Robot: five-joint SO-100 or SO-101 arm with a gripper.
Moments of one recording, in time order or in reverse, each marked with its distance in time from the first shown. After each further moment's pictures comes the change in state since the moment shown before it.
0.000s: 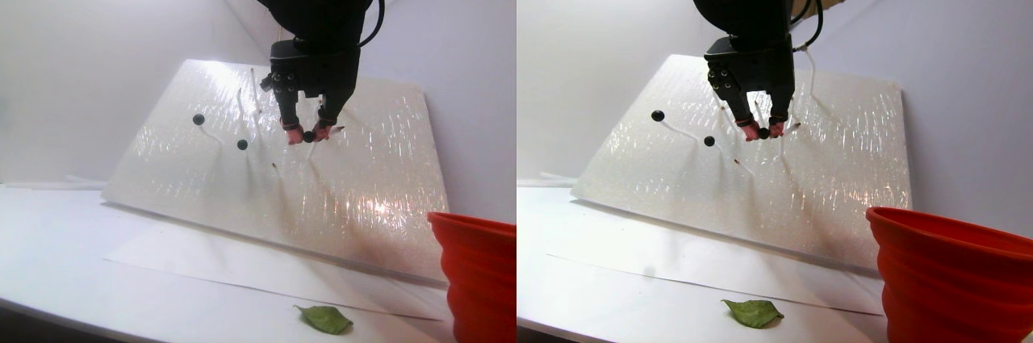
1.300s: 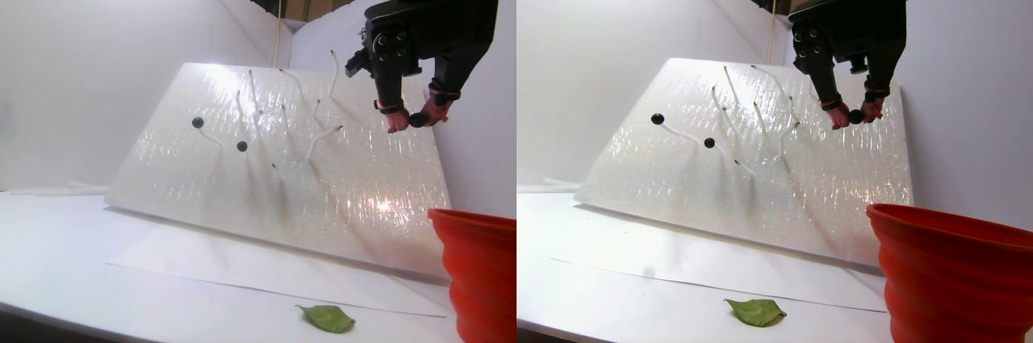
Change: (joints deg) arm 18.9 8.0 3.0 8.3 -5.6
